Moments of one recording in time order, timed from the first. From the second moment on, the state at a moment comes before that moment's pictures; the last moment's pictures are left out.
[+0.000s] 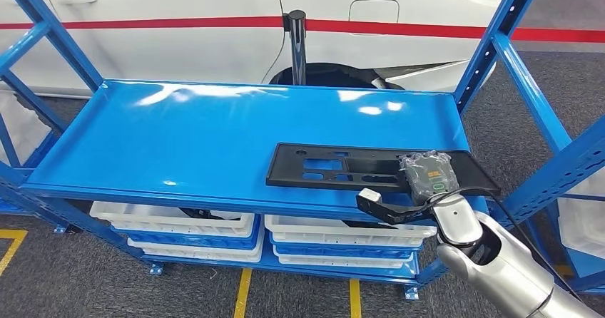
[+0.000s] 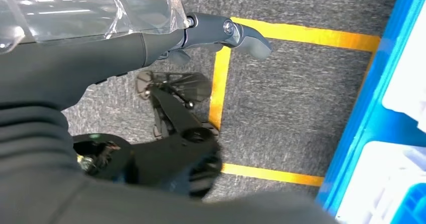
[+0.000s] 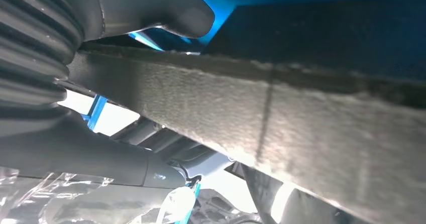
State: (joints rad) left arm -0.13 0.03 -0.59 -0.23 0.84 -0.24 -0.45; right arm -0.92 -0.57 1.05 -1.67 0.98 0.37 0.66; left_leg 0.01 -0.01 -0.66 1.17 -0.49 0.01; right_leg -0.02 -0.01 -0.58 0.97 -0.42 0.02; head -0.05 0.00
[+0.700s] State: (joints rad) left arm -0.13 0.03 -0.59 -0.23 0.83 -0.23 -0.43; right arm -0.93 -0.57 1.05 -1.74 1.18 0.27 0.61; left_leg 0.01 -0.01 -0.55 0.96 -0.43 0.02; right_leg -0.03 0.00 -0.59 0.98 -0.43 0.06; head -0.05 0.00
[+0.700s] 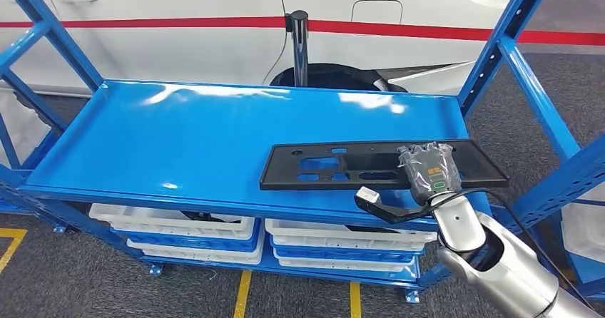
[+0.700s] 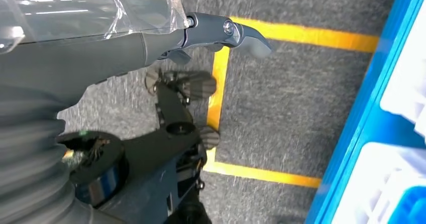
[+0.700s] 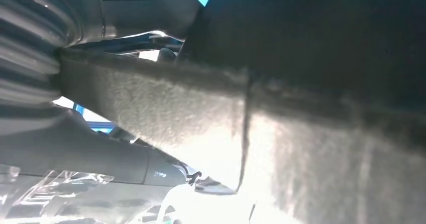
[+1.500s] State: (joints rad) left arm -0.14 0.02 -0.62 -0.23 0.85 -0.22 -0.39; right arm -1.31 -0.56 1.02 -1.93 1.24 0.37 0.51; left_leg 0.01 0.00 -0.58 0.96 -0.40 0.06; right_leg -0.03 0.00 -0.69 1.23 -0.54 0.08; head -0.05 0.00
